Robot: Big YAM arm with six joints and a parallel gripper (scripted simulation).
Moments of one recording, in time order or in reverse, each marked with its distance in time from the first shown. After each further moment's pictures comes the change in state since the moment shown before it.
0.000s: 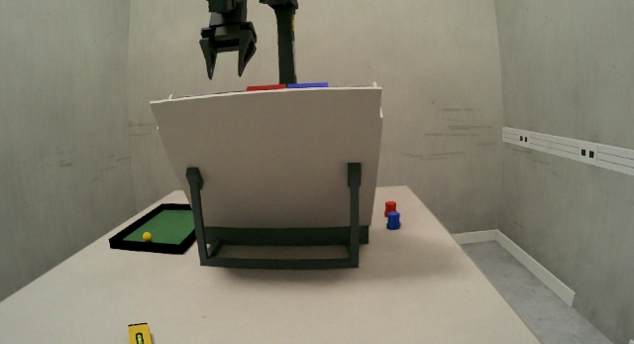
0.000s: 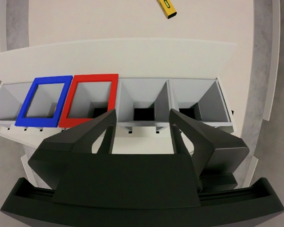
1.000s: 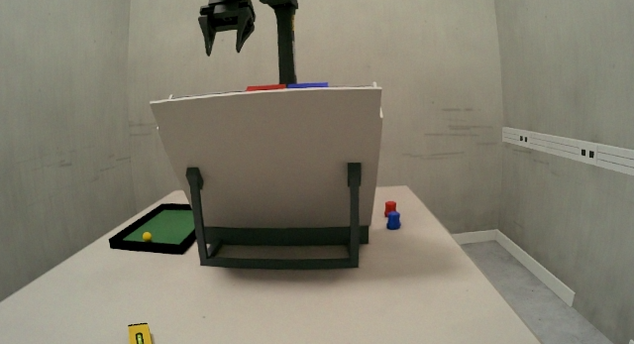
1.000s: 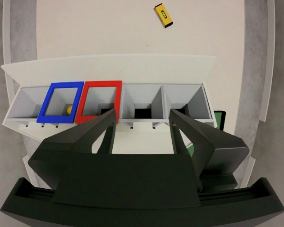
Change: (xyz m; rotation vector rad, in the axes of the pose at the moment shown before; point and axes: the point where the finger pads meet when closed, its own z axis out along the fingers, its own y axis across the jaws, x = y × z) arm -0.024 -0.002 -0.039 0.002 -0.015 -0.001
